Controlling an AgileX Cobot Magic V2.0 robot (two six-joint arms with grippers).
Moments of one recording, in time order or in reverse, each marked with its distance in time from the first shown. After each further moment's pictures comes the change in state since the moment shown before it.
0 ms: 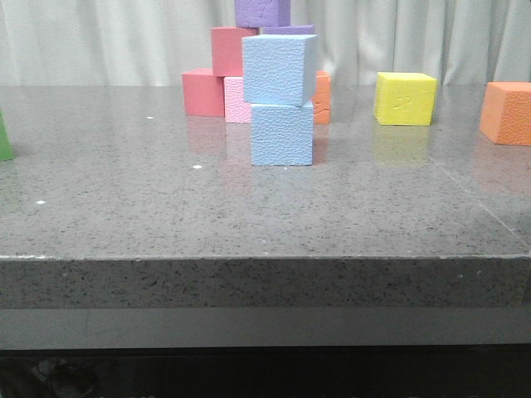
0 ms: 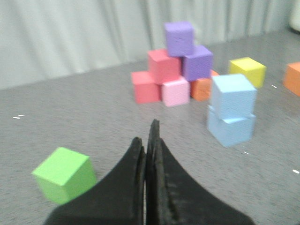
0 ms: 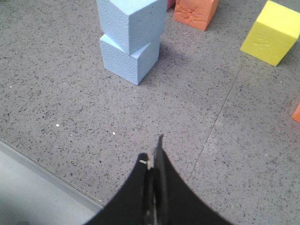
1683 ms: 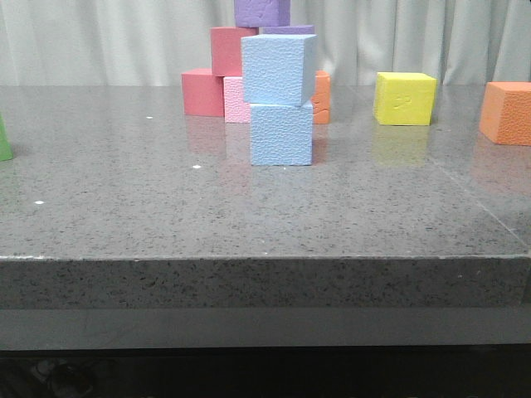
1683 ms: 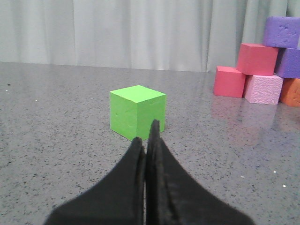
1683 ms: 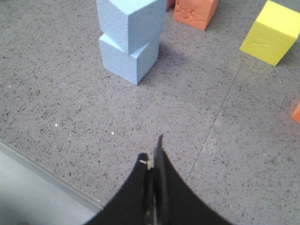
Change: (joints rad) left arm -0.053 -0.479 0.724 0.643 -0.558 -0.740; right arm 0.000 0.000 0.000 0.000 0.000 0.000
